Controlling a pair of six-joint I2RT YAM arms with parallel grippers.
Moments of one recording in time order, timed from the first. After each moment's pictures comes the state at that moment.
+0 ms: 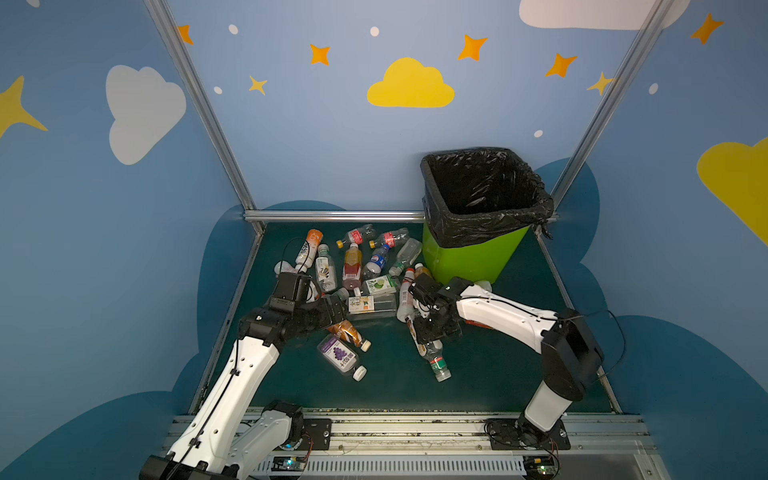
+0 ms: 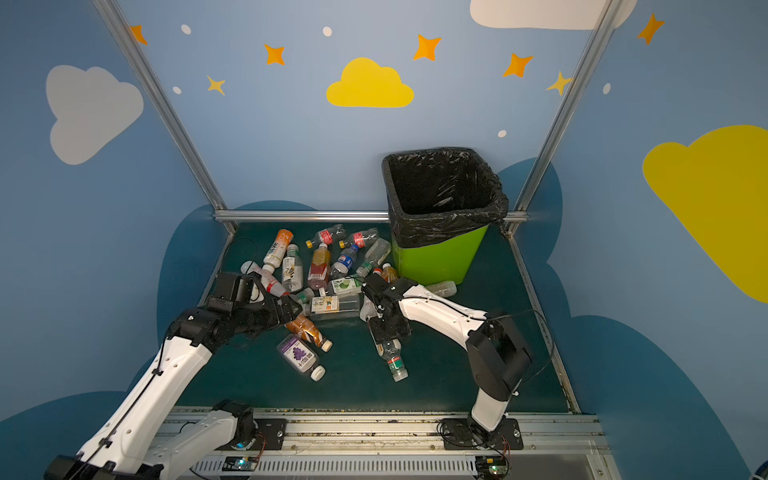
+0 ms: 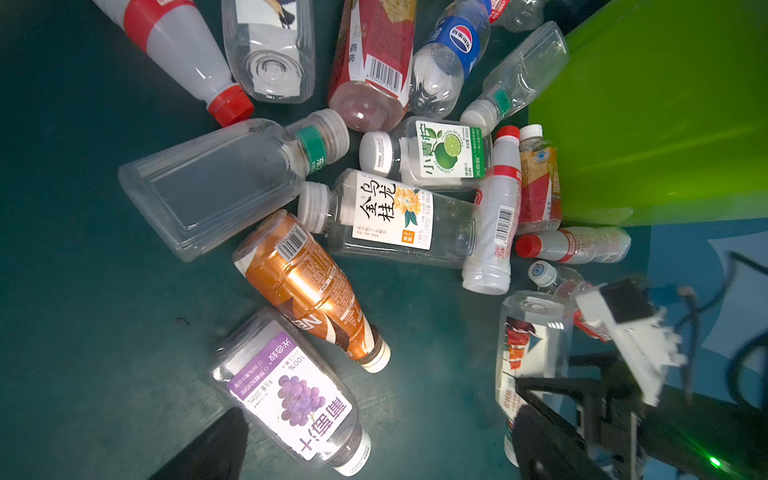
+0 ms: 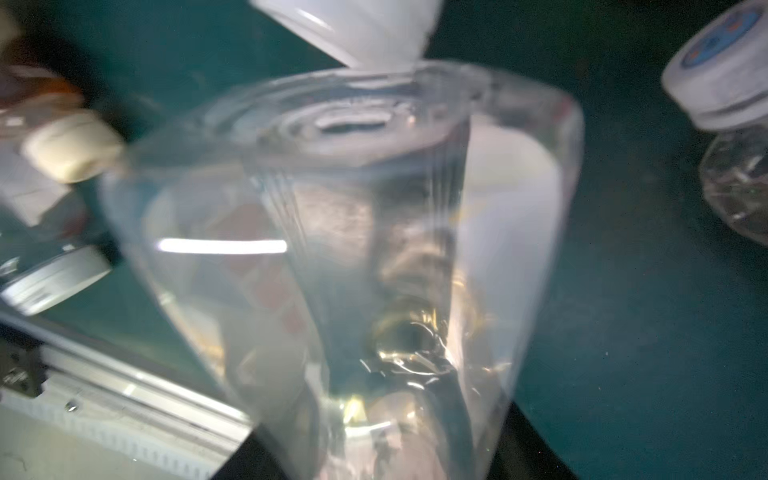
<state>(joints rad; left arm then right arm) -0.22 0.97 0.96 -0.91 0.21 -0.60 0.89 1.68 1.33 -1.02 -0.09 0.41</state>
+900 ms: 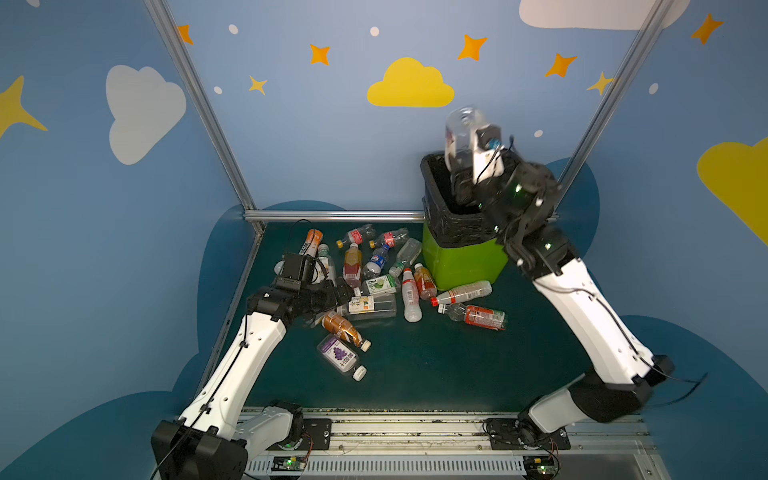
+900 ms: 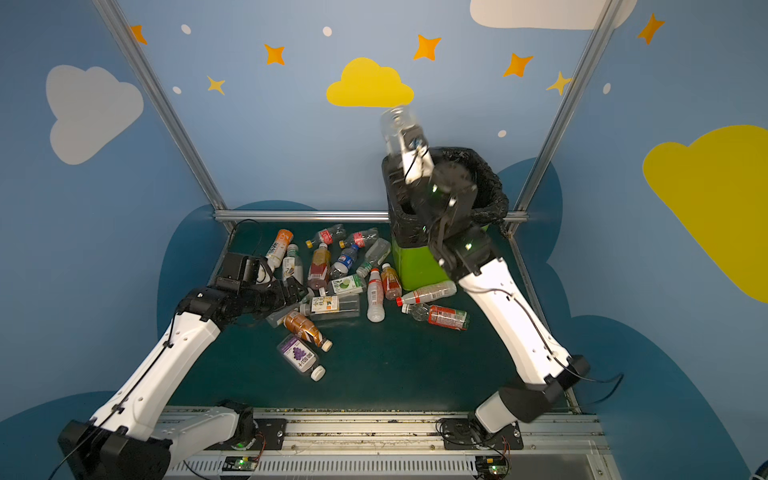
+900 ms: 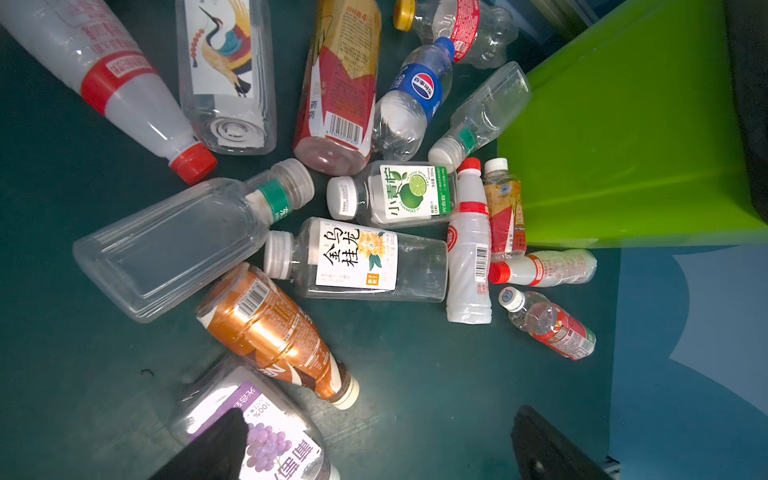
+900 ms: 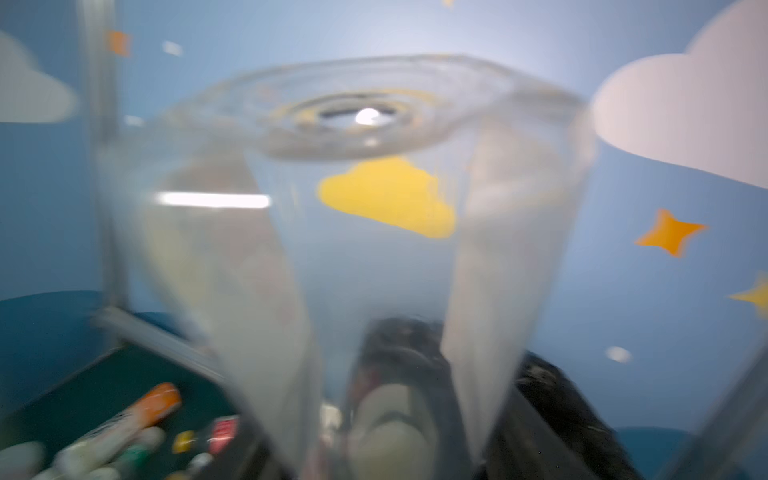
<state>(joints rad) -0.23 1.15 1.11 -0.87 0.24 -0.61 0.55 1.63 2.11 -0.33 0.33 -0.22</state>
